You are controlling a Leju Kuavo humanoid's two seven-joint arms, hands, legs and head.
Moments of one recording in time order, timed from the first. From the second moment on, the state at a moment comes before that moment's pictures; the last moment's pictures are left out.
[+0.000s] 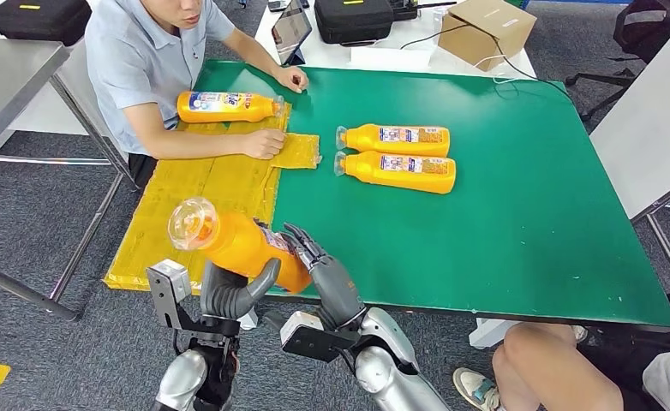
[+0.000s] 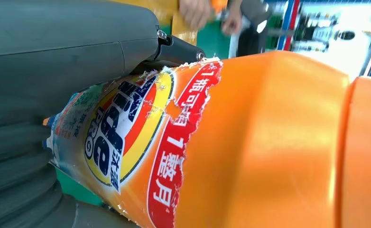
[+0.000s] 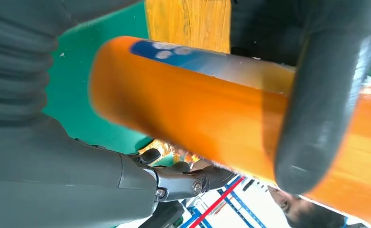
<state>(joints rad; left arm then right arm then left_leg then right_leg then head) -0.03 -0.23 -0.33 -1.49 0.13 0.12 -0.34 -0.22 0.23 0.61 -1.14 0.52 -0.22 -0.43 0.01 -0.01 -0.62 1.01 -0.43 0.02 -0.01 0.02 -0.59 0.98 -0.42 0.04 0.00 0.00</state>
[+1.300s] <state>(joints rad) -0.56 -0.06 -0.20 -0.73 -1.05 0.21 0.02 -0.10 0.19 0.56 -1.23 0.62 -0.17 -0.42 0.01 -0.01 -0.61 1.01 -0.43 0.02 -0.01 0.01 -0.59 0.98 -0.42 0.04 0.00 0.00</state>
